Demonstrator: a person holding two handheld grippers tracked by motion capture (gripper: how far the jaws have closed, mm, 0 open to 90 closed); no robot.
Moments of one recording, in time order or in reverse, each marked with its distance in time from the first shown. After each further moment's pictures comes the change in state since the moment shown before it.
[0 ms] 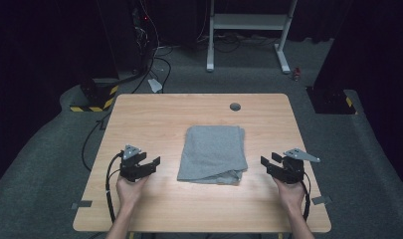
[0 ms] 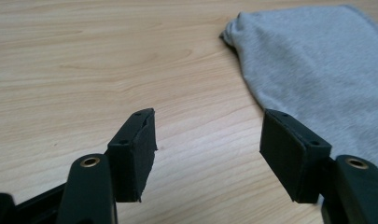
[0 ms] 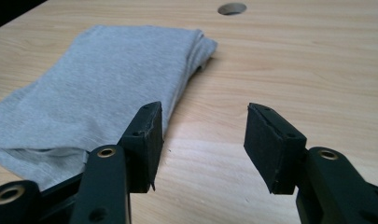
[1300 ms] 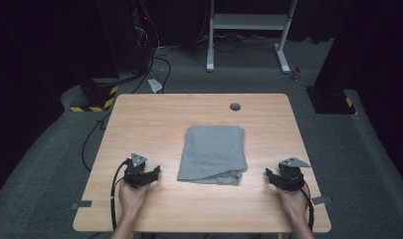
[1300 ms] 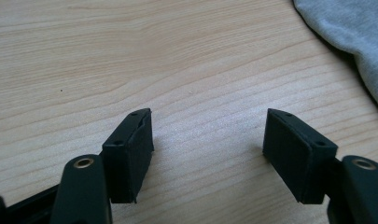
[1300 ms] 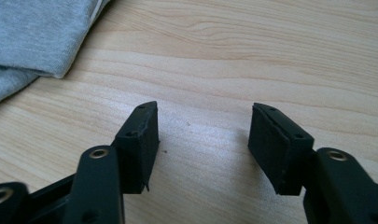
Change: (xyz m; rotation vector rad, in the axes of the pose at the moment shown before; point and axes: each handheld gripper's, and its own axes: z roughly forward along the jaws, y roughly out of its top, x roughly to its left) left arm -0.001 -0.034 0.027 0.099 0.115 0.067; right arm -0.019 -0.041 0.020 0.186 -0.162 -0.101
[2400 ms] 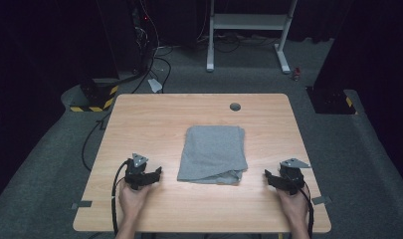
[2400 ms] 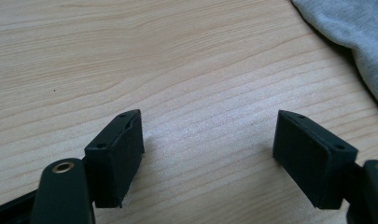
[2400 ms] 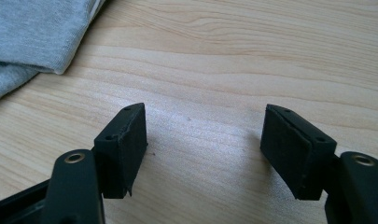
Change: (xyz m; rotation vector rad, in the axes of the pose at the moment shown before) left arm -0.001 0.000 0.001 0.010 -0.008 0.010; right arm 0.000 -0.002 -0.001 0.005 -0.001 0.003
